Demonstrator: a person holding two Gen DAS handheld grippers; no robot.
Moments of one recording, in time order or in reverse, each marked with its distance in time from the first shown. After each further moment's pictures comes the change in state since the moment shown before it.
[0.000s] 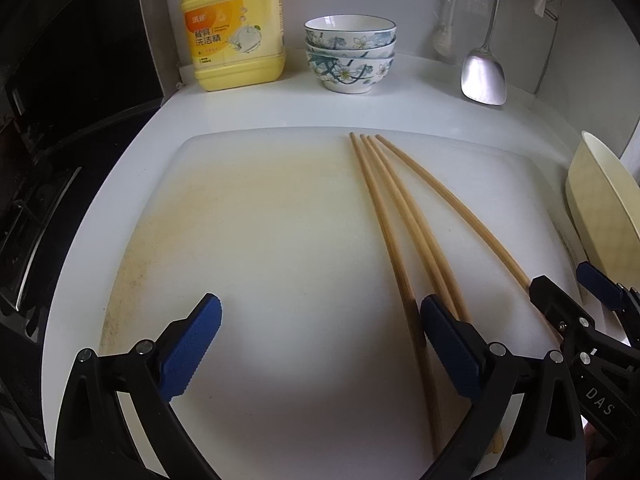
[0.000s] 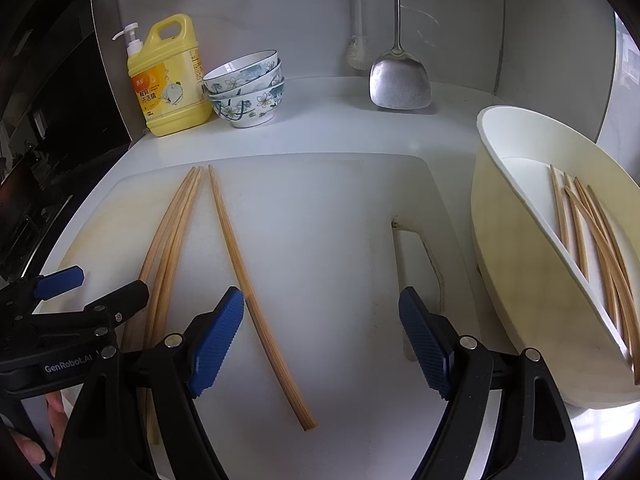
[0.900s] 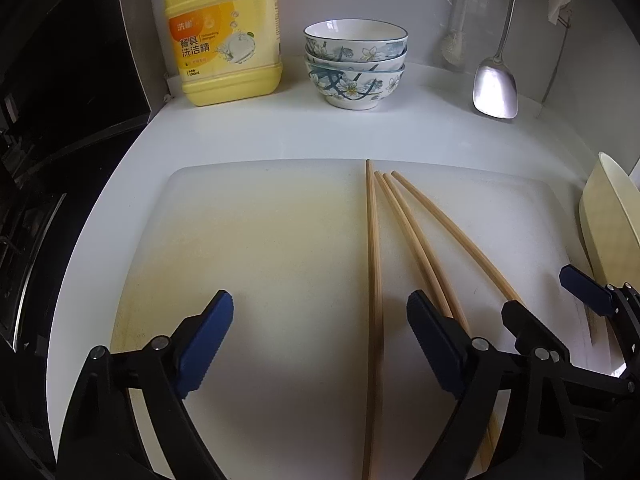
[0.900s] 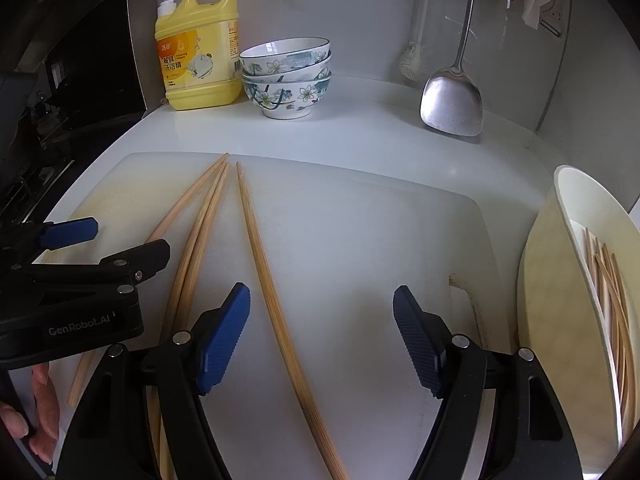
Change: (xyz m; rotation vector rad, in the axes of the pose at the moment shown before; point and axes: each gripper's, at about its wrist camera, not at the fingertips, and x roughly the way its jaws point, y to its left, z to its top) left arm 0.021 0.005 0.038 0.033 -0.005 -0.031; right arm 0.030 0.033 0.030 -0.138 0.041 0.011
